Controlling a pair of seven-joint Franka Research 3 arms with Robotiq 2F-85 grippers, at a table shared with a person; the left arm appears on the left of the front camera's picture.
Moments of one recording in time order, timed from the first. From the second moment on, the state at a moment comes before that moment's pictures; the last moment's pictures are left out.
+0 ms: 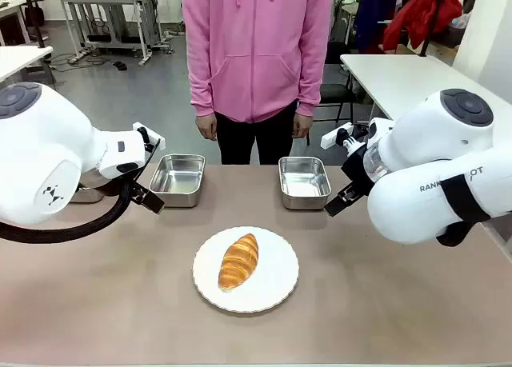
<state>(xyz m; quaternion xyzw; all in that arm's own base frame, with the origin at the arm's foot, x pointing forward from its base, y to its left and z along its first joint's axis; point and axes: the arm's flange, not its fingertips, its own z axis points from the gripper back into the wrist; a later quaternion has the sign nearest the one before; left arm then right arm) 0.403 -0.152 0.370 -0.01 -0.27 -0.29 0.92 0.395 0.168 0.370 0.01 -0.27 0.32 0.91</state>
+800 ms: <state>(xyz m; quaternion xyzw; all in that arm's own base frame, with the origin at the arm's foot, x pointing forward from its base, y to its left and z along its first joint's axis) 0.403 -0.152 0.370 -0.01 -0.27 -0.29 0.92 0.395 0.168 0.370 0.01 -0.27 0.32 0.91</state>
